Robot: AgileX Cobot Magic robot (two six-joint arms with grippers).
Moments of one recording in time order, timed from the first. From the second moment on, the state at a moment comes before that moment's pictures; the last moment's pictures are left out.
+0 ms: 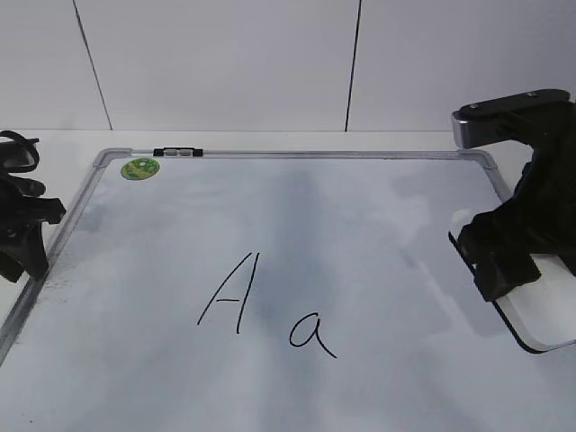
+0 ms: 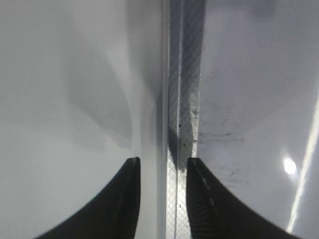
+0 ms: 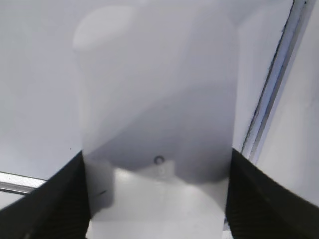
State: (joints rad) left arm -0.03 1.94 -1.26 -0.20 1.00 0.07; right arm 0.47 1.45 -1.09 -0.14 1.17 0.24
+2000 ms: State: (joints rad) left arm -0.02 1.97 -1.27 -0.22 1.00 0.08; right arm 0.63 1.83 -1.33 -0.13 1.14 0.14
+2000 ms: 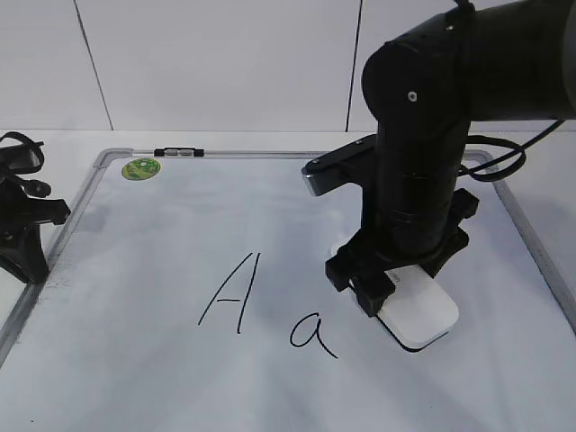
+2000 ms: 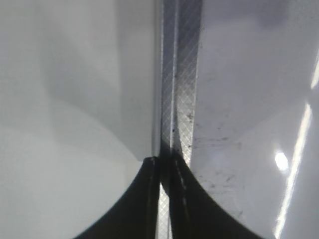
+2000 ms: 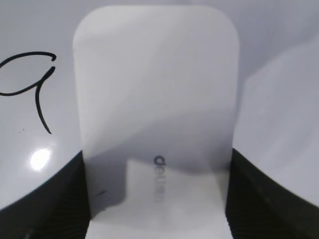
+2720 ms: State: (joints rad) left arm -0.02 1.97 -1.27 -0.22 1.00 0.08; right arm 0.63 1.91 -1.33 -0.06 1.11 0.08
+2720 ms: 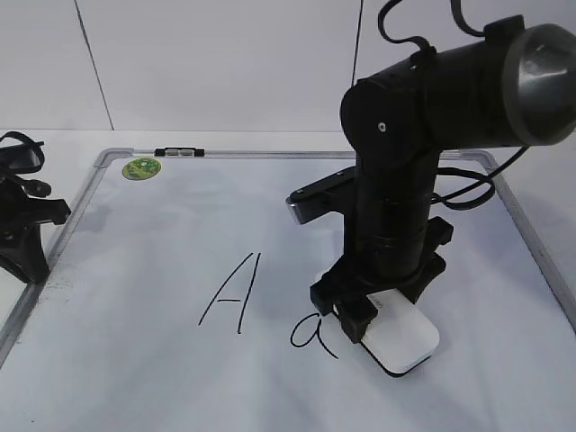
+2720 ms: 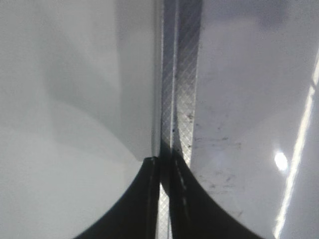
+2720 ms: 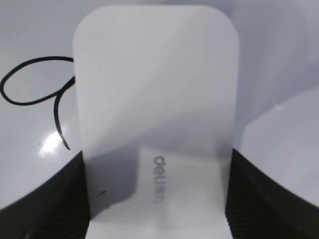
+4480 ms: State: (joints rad) left arm -0.02 1.97 -1.27 -0.22 1.00 0.08; right arm 0.83 1.96 -1.35 -0.05 1.12 0.07
